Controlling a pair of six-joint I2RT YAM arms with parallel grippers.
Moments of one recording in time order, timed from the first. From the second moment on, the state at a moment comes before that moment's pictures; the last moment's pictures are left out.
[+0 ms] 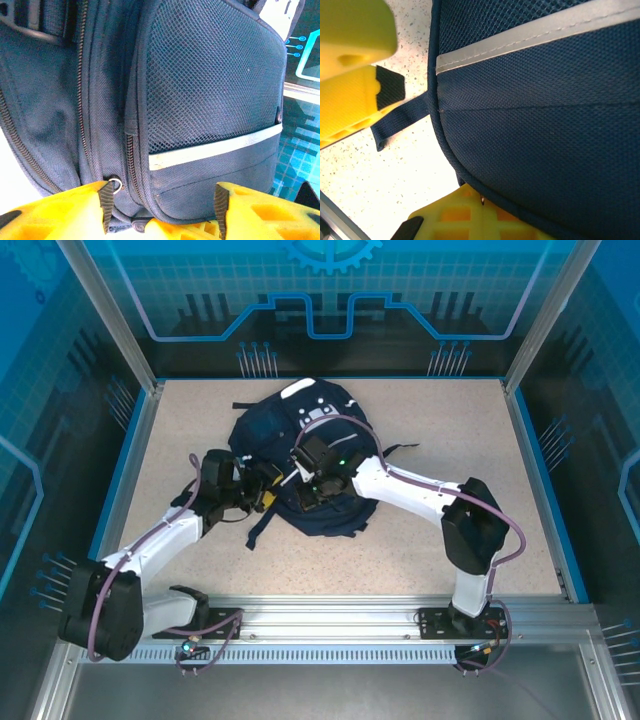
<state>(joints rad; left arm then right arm) -0.25 1.20 0.63 -0.10 0.45 -1.35 0.88 1.84 1.48 -0.72 -0.08 0.41</state>
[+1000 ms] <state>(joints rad) -0.26 1.36 0.63 0.03 0.47 -1.37 0.85 1.78 1.43 -0.81 0.15 0.45</state>
